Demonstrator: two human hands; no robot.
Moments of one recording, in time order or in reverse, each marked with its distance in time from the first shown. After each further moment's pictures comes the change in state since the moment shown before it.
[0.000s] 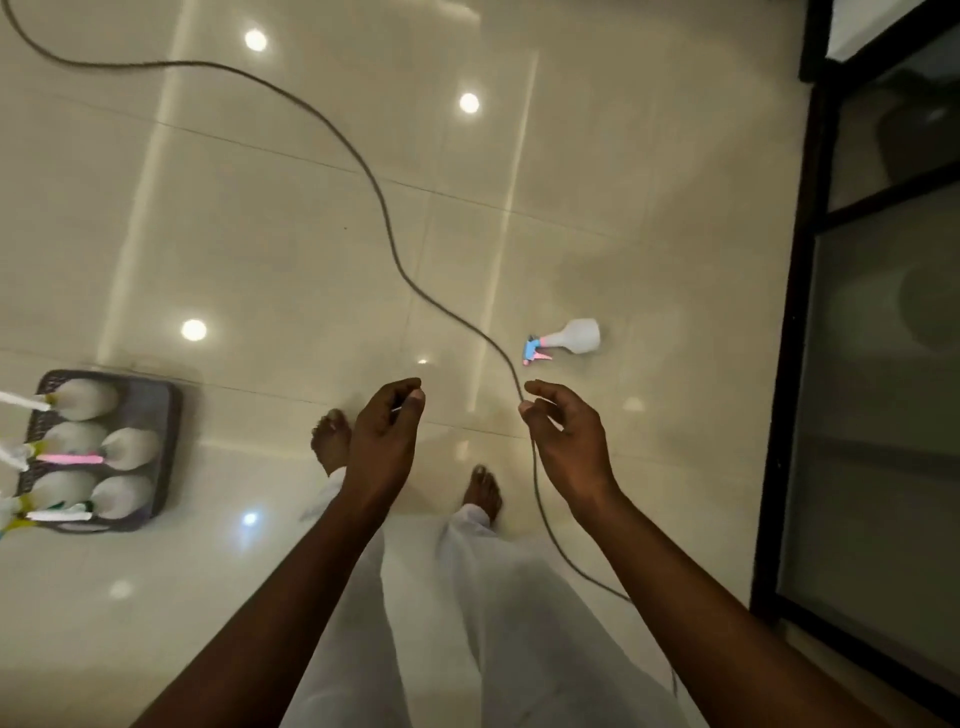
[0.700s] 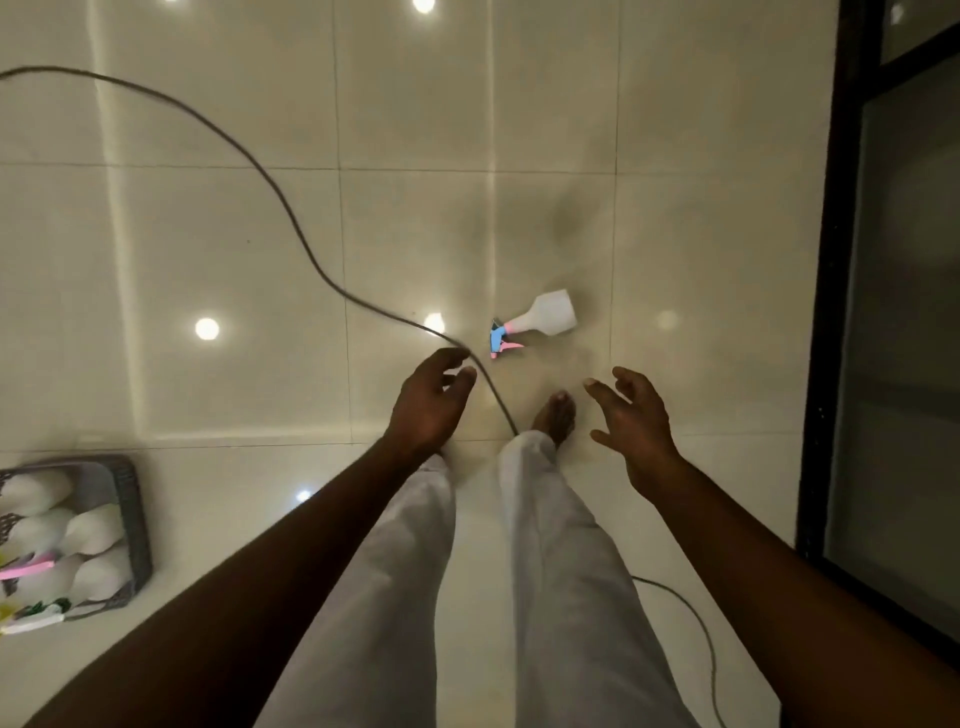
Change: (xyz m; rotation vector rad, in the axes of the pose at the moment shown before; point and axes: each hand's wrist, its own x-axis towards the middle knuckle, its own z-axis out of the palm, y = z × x) left_hand 0.178 0.022 0.204 0.436 -0.306 0.003; right_hand 0.214 0.120 -0.119 0.247 0.159 0.533
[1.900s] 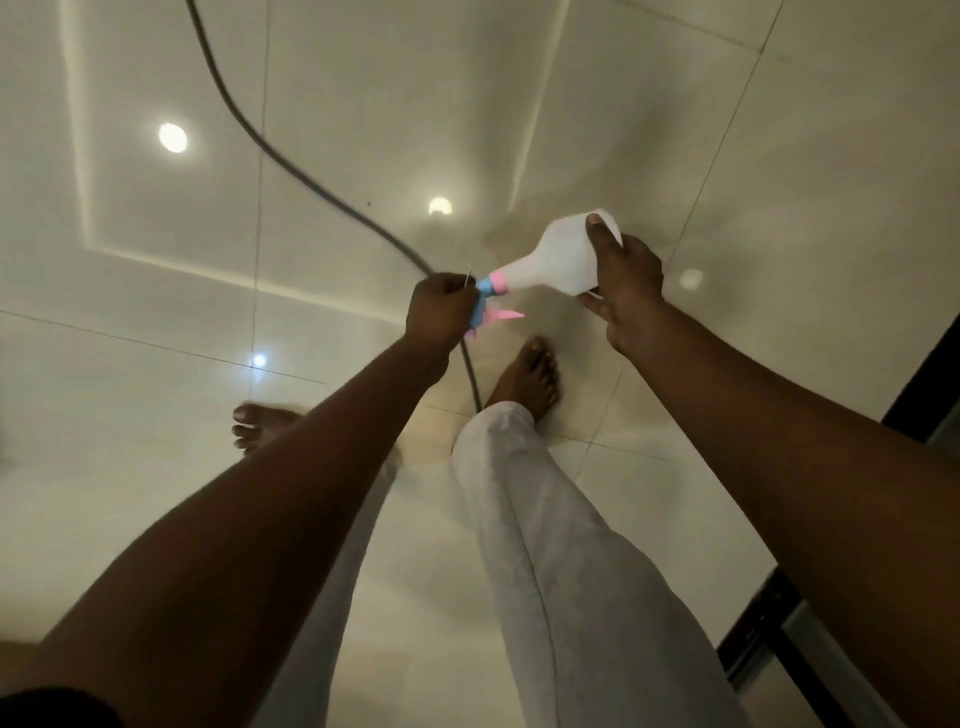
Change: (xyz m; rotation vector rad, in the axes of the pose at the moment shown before) left_hand 0.214 -0.084 0.123 -0.478 0.144 -0.409; right_hand 0.270 -0.039 0.105 -0.134 -0.087 0.004
